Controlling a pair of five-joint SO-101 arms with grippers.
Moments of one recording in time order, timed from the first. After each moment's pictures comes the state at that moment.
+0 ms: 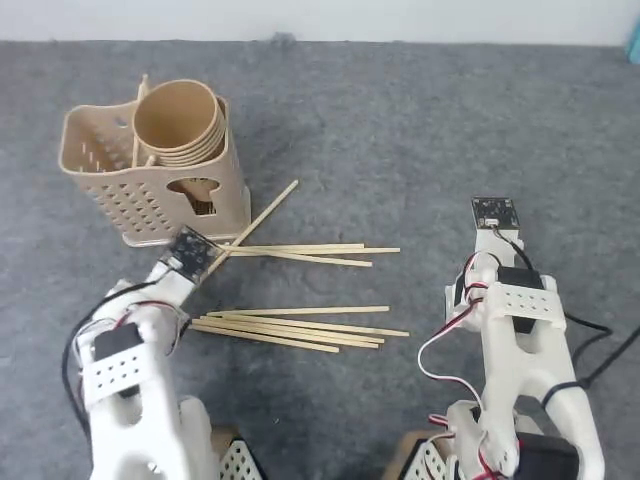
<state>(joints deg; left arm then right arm) -28.9 -49.7 81.0 44.4 -47.5 3.7 -25.8 59.7 54.8 6.7</state>
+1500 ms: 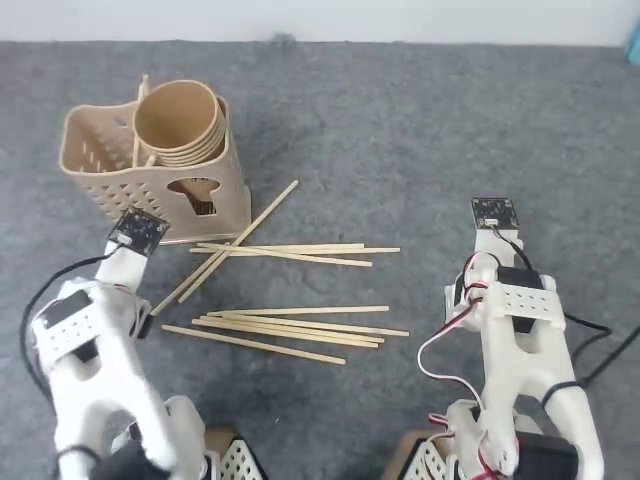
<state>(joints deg) -39.9 -30.2 64.4 50.5 -49.8 3.7 -25.8 59.7 54.8 6.7</state>
